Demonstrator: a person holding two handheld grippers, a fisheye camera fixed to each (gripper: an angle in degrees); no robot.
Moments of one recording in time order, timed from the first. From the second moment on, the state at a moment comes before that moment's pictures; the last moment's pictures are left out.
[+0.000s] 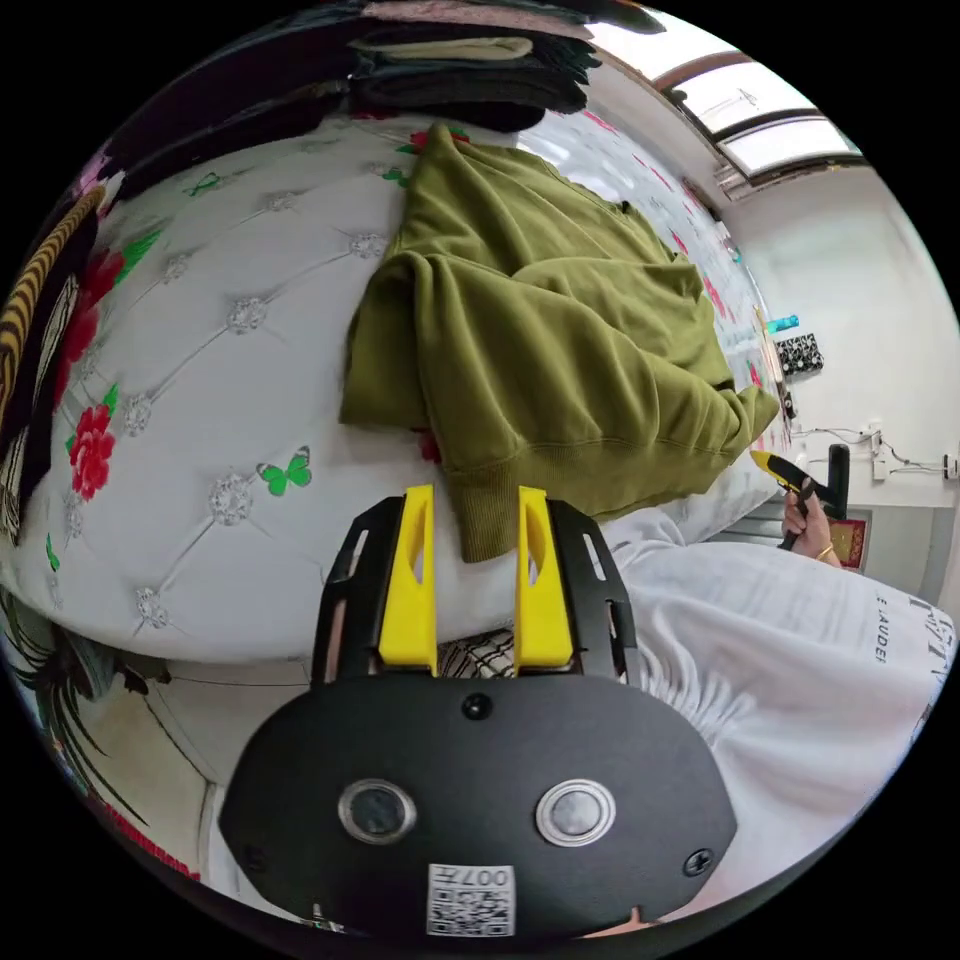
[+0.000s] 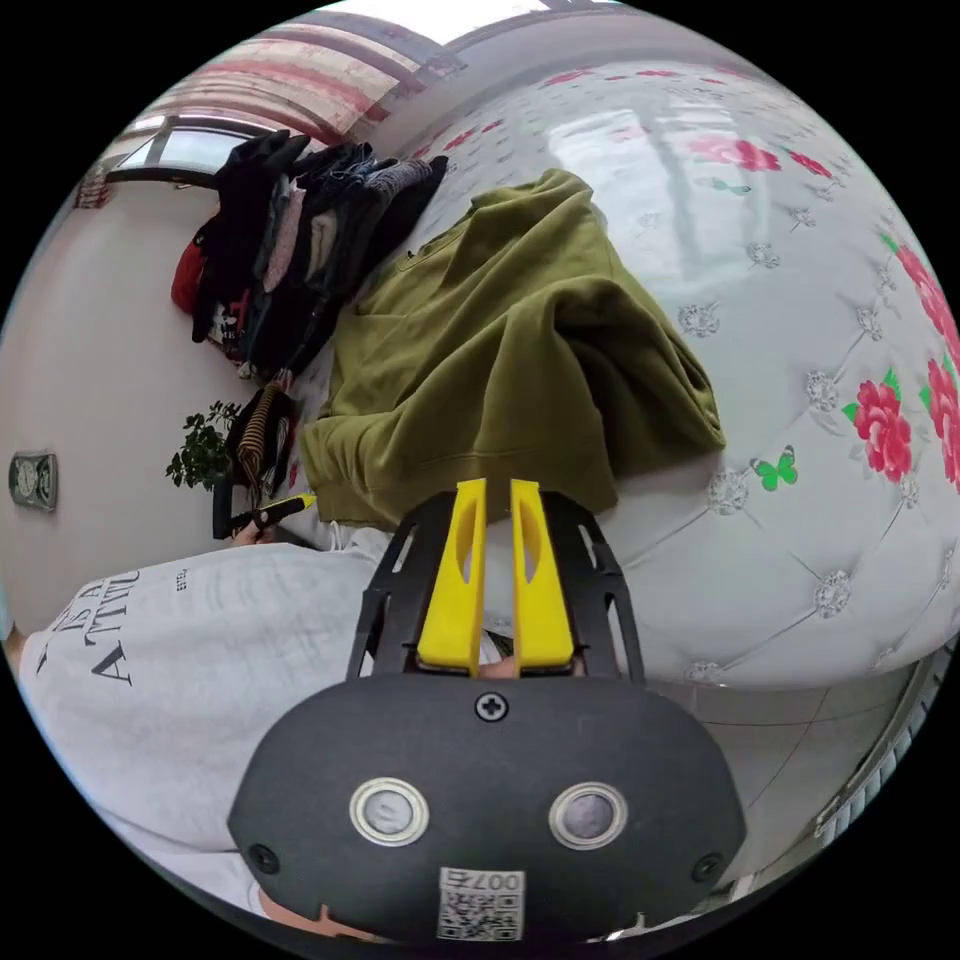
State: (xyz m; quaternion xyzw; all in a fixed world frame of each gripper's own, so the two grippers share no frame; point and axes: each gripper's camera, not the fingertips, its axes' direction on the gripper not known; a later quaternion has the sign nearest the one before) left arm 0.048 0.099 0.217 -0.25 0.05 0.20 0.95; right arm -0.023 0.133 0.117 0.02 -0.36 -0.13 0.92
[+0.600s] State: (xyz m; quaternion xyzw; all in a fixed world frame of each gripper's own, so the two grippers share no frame) left arm -0.018 0.051 0.166 -0.24 0.29 0.15 0.92; right arm 0.019 0.128 0.139 -0.02 -0.28 -0.11 0.95
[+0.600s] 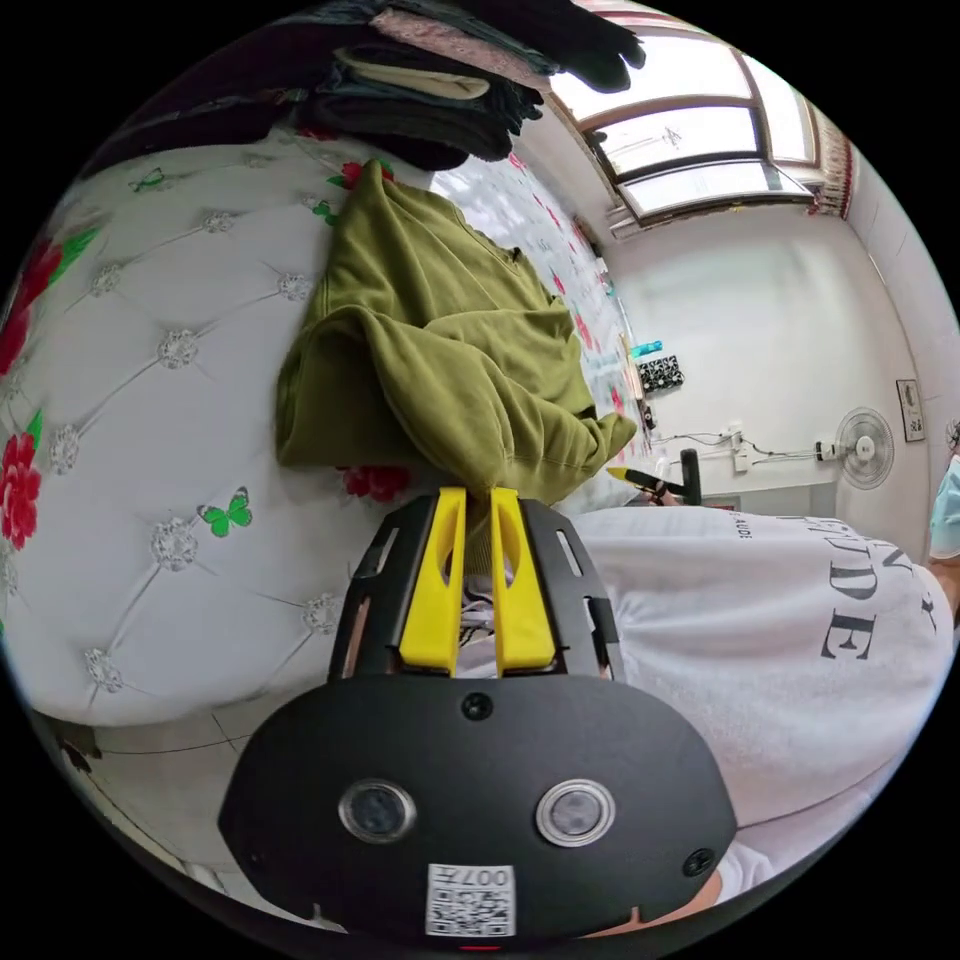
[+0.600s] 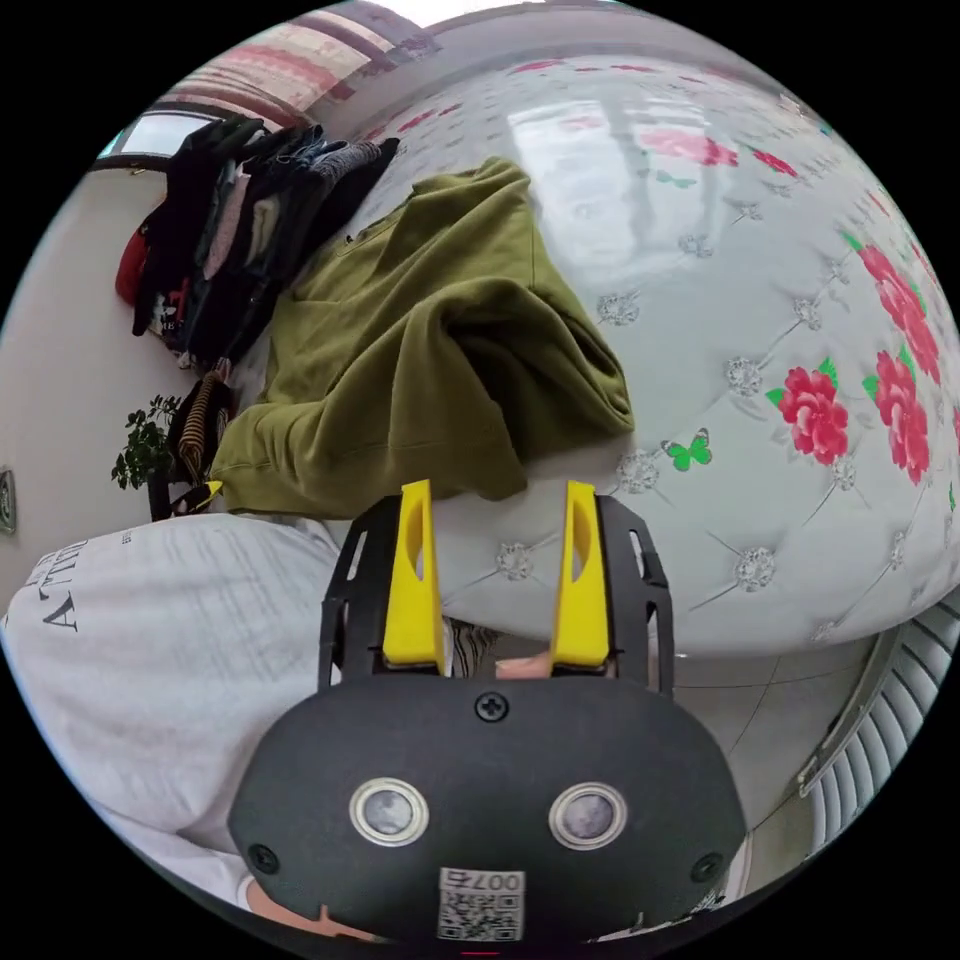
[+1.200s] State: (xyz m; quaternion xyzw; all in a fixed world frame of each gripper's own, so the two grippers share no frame) left arm 0.016 -0.167 0.209 -0.04 0.39 -0.04 0.92; right arm 0.054 -0.061 0.037 0.23 -0.45 -0.03 0.86
